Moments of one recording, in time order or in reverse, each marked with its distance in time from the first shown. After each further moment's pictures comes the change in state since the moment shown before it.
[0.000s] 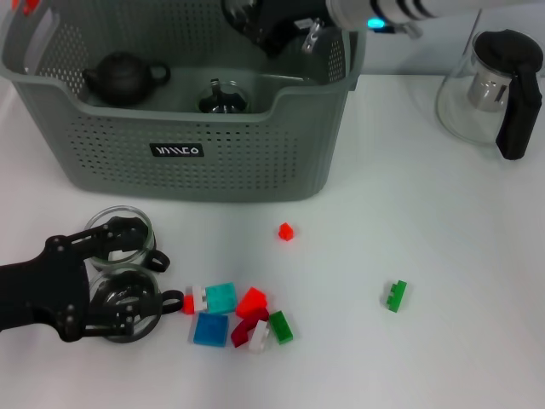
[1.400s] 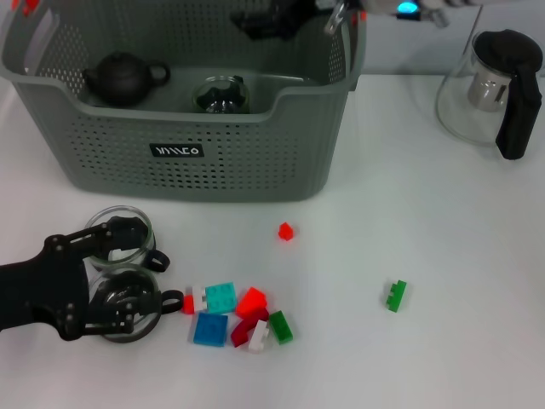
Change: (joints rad) left arm 0.003 -0.003 -0.008 -0.001 -0.001 -0.006 0.001; right arm -0.149 -0.002 -0.005 -0.267 0.032 -0.120 0.064
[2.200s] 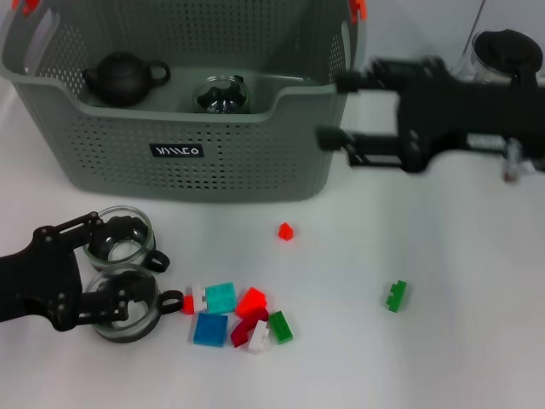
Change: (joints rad) left arm 0.003 -0.006 -0.057 -0.001 -0.017 0.026 -0.008; right arm -0.596 -0.003 0.056 -0.386 0.458 -0.579 -0.160
